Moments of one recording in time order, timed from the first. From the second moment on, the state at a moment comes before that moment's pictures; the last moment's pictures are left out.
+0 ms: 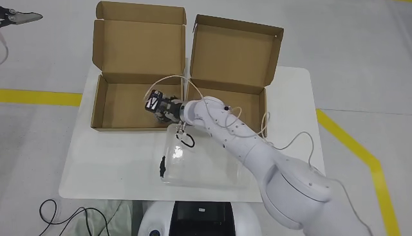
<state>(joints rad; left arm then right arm) 0.40 -0.15 -1.00 -1.50 0.90 -0.88 -0.13 -0.48 -1.86 0.37 -0.45 -1.15 -0.45 0.06</state>
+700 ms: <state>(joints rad) 0.40 -0.15 -1.00 -1.50 0.90 -0.88 -0.13 -0.47 -1.79 0.42 -0.54 -1.30 -0.60 -0.27</state>
